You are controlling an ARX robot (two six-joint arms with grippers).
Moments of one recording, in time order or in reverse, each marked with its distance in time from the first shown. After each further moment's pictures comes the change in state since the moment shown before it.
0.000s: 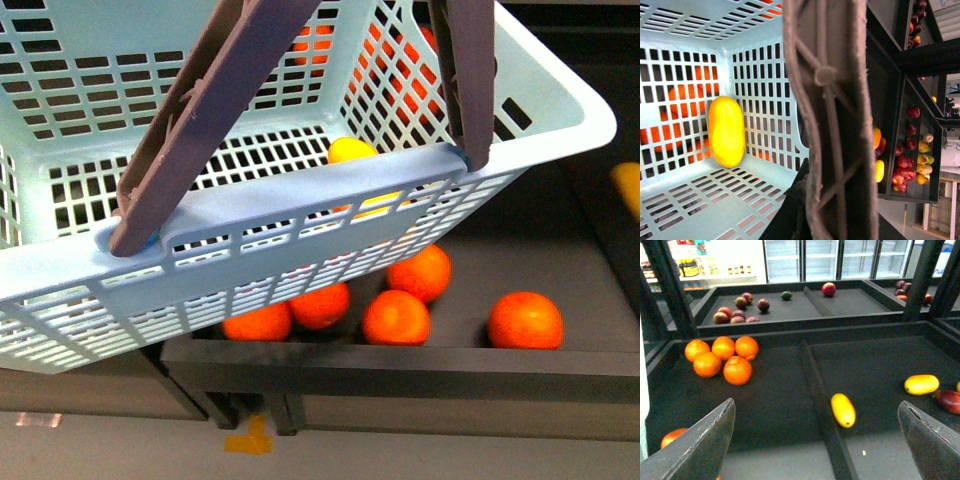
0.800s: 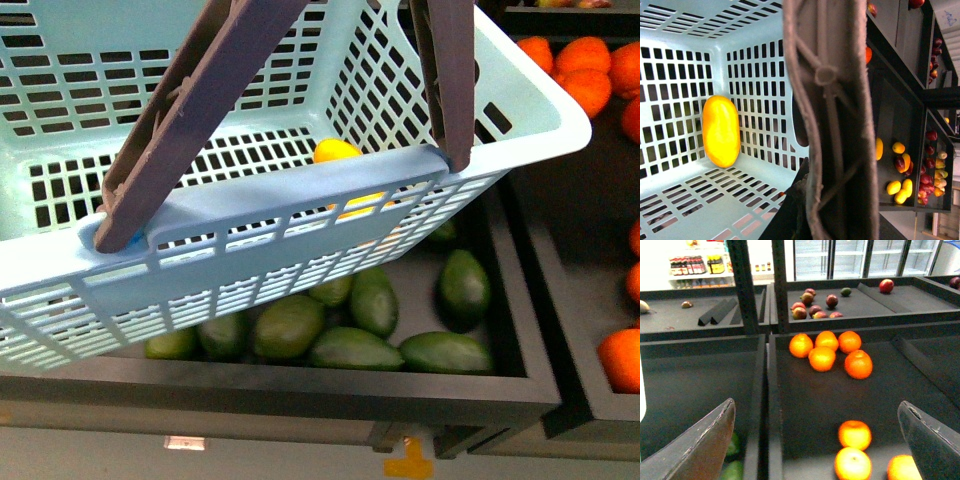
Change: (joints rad) left arm 0.001 0.000 0.000 0.000 -0.011 0.003; right arm 0.000 0.000 0.000 0.000 -0.001 0.000
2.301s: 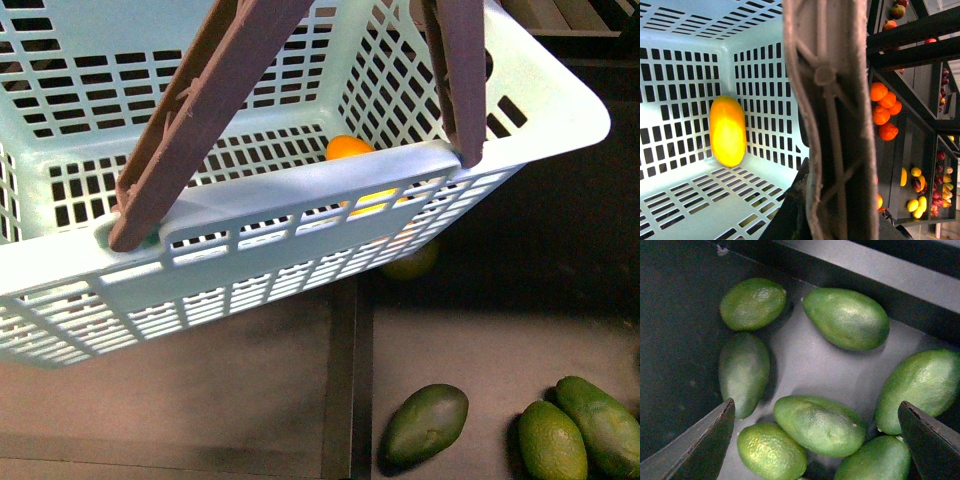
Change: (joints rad) left arm 0.000 0.002 0.002 0.000 0.008 0.000; right arm -0.432 1.352 0.621 -0.135 0.158 0.543
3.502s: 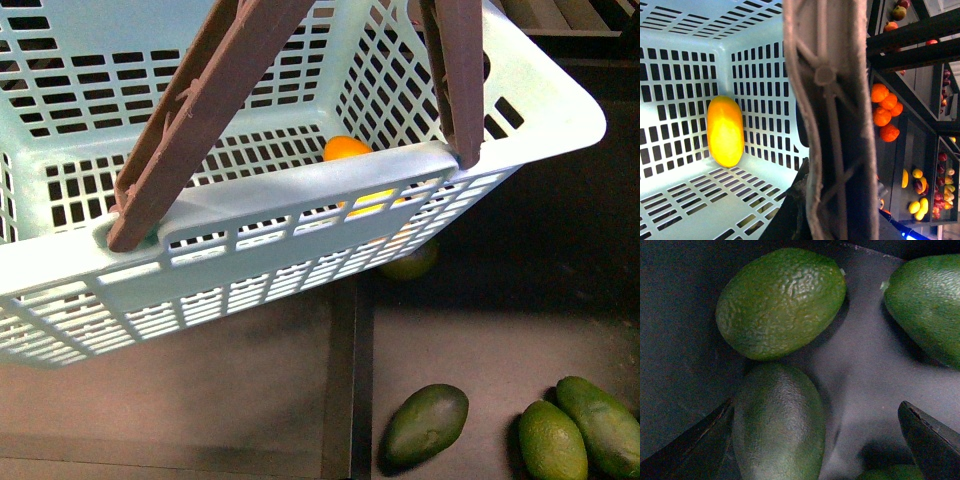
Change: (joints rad) left arm 0.000 0.000 0.000 0.000 -0.006 0.000; right arm 0.113 0.459 0.512 -0.183 0.048 0.197
